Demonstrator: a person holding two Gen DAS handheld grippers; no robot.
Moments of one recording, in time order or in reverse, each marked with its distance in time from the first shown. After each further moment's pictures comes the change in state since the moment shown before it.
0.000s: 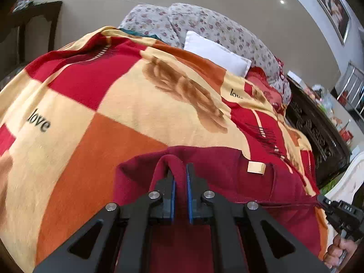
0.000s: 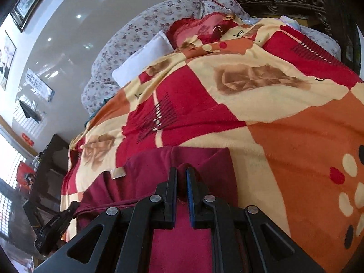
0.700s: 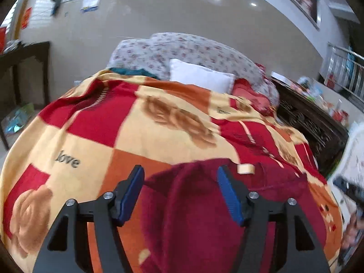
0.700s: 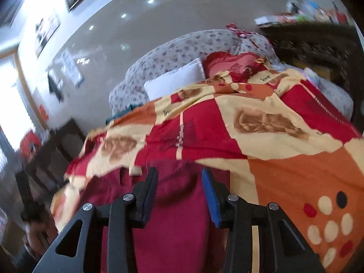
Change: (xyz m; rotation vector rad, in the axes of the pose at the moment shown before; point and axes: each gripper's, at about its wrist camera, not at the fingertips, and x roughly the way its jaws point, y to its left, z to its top) left arm -0.073 -0.001 0.000 0.150 -0.170 0.022; right arm -0.073 0.023 -0.024 -0.340 -0.151 0.073
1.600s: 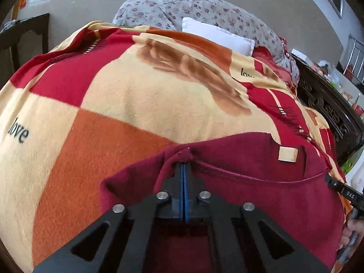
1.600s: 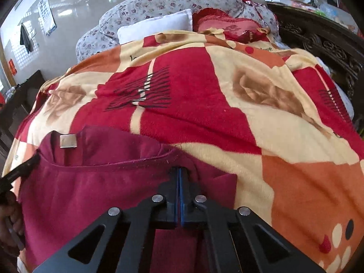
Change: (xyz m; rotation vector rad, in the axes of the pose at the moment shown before) left arm 0.119 0.002 -0.030 -0.031 0.204 0.044; right arm 0.149 -0.020 -0.007 -0.083 0.270 -0.228
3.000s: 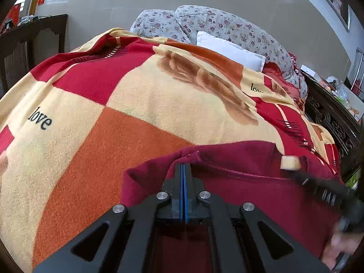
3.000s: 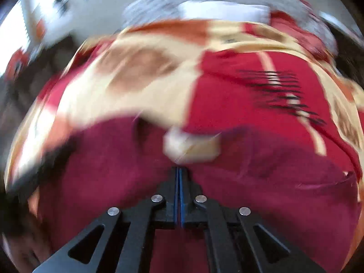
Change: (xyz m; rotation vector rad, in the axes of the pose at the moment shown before) left arm -0.016 0.005 -0.006 -0.065 -0.080 0.055; right arm 0.041 0.151 0.019 -0.140 0.036 0.029
